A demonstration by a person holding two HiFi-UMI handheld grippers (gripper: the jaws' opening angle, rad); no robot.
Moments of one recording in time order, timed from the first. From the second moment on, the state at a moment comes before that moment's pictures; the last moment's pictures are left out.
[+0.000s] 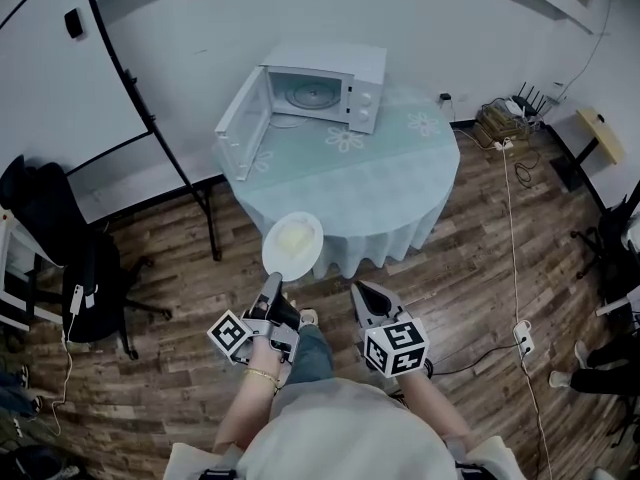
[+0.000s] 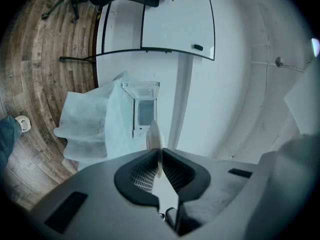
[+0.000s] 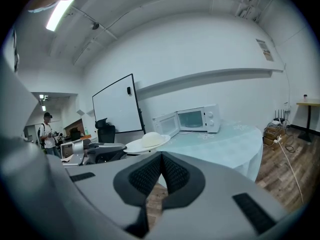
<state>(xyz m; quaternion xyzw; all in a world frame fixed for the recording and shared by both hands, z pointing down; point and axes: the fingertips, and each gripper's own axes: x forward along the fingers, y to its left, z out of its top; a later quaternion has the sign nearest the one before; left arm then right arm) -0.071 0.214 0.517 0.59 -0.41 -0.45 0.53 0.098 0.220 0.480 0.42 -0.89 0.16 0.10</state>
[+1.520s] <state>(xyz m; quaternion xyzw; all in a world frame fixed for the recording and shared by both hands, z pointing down) -0.161 -0.123 0.525 0.61 -0.38 -0.40 0.56 -0.012 -0.097 0.477 0.47 -0.86 0.17 0.10</state>
